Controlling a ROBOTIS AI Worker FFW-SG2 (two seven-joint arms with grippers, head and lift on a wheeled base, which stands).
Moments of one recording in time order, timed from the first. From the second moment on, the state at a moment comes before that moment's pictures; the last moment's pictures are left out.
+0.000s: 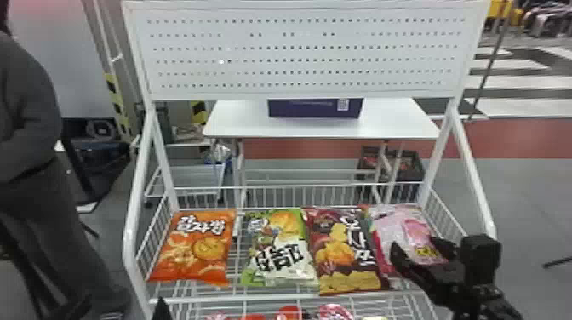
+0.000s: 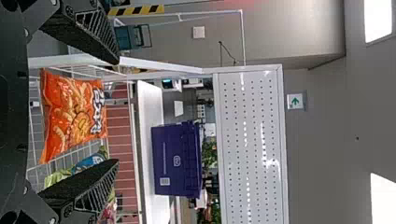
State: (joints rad) left arm 0.94 0.27 -0.05 -2.45 0.02 -0.10 0.24; right arm -0.03 -0.36 0.17 -1.46 -0.34 0.10 0.04
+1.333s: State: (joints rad) left arm 0.95 0.26 -0.05 -2.46 0.01 -0.10 0.24; right arm 0.07 -0.36 0.10 -1.62 -0.39 0.20 0.08
